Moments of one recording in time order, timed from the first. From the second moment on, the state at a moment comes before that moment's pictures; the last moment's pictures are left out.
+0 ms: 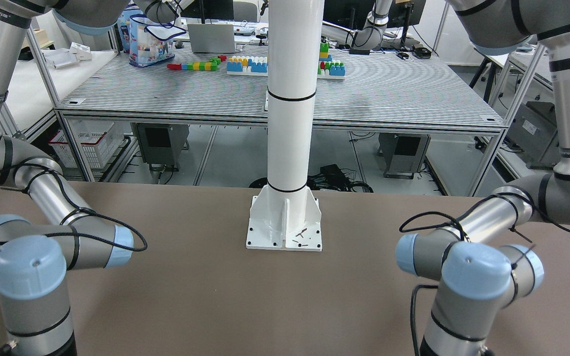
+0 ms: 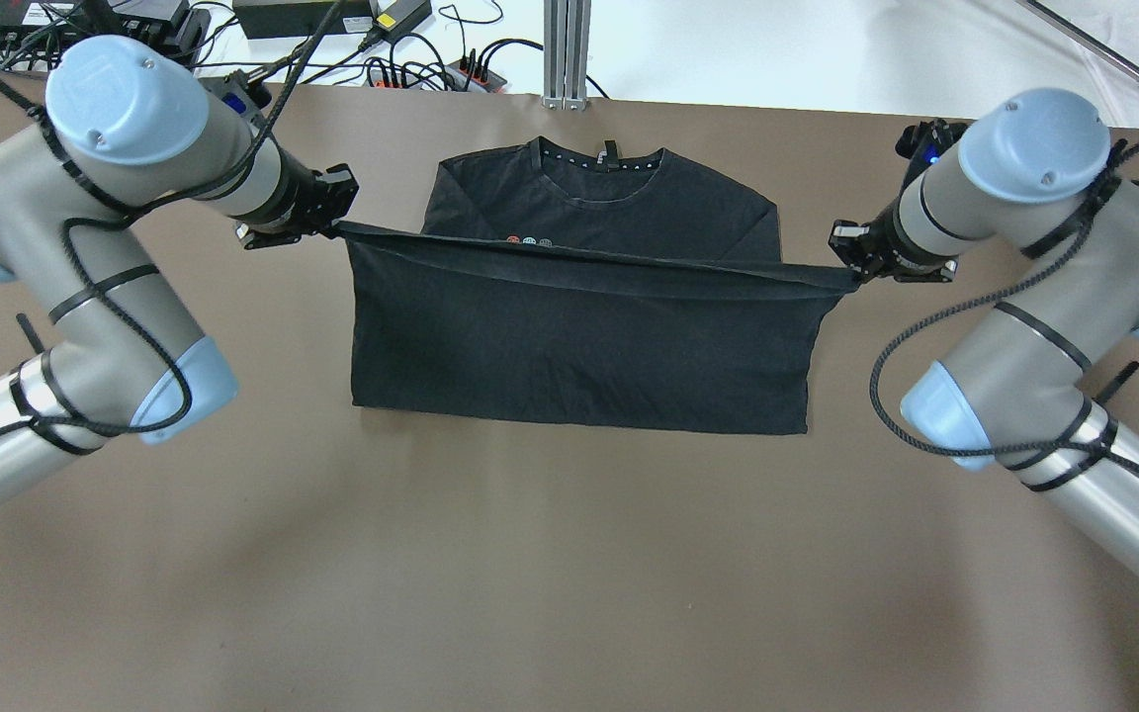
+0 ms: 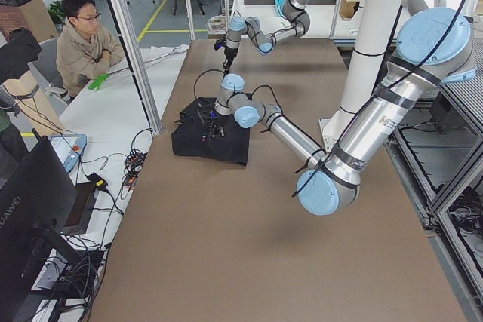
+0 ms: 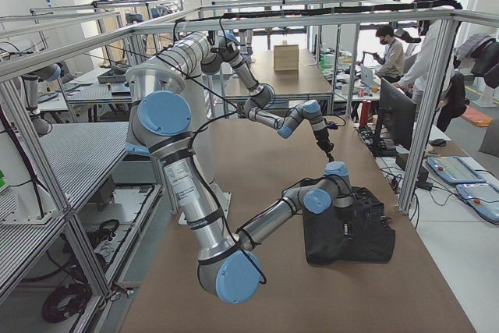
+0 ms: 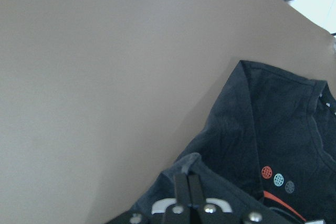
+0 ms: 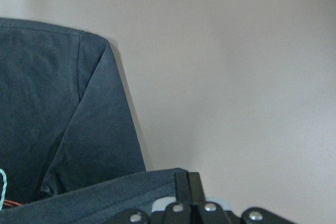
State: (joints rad) left arm -0.92 -2.25 -1.56 -1.81 -1.89 -1.54; right arm 1.00 -1.04 1.63 -1.51 1.93 1.14
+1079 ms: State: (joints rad) left arm -0.95 -2.53 -0.95 -2.16 -1.88 -1.53; right arm 1.01 -0.89 1.26 -1.28 1.86 1.14
